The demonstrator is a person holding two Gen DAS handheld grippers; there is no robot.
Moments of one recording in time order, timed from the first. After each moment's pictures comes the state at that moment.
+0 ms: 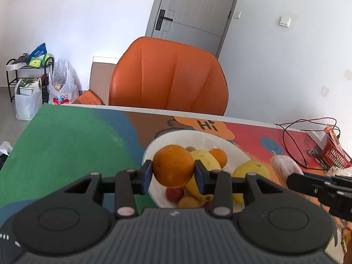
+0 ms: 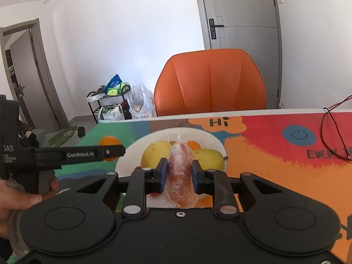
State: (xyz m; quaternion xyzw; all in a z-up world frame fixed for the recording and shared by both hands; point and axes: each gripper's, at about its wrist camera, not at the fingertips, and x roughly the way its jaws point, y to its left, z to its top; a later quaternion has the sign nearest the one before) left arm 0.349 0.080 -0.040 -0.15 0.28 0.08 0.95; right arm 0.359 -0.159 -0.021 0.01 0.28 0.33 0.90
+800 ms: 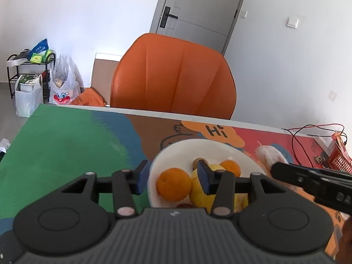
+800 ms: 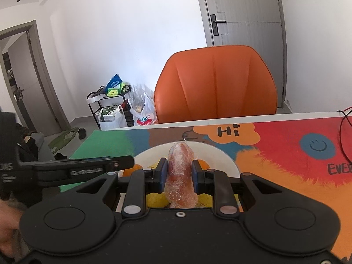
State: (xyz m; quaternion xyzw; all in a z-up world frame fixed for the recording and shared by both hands) left arm 0.375 0.100 -0.047 -0.16 0.28 0.09 0.94; right arm 0.400 -0.124 -0.025 0.02 0.29 0.33 0.90
